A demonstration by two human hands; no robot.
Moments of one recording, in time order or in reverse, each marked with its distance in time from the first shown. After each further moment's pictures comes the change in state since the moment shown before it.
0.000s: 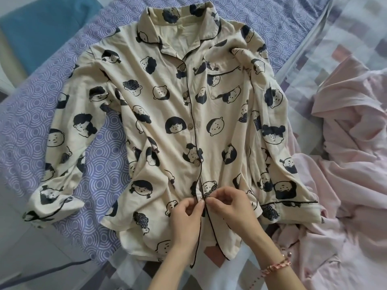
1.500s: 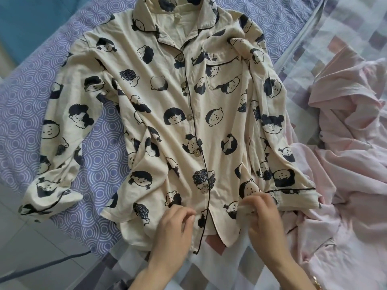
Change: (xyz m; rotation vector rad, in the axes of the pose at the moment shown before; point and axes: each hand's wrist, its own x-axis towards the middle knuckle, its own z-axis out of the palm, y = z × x) left_hand -0.024 -0.028 -0.048 0.456 -0.161 0.477; right_hand -0.053 0.038 -0.025 -0.467 0.346 -0.278
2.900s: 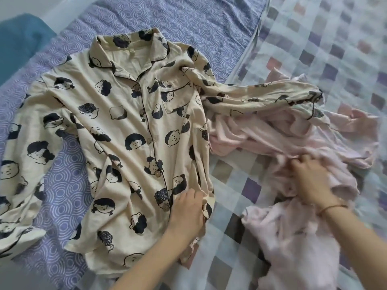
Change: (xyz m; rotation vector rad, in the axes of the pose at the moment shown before) left_hand 0.069 0.093 0.056 0.479 -0.250 0.267; right_hand 0.106 0.139 -0.152 -0.864 0.011 0.103
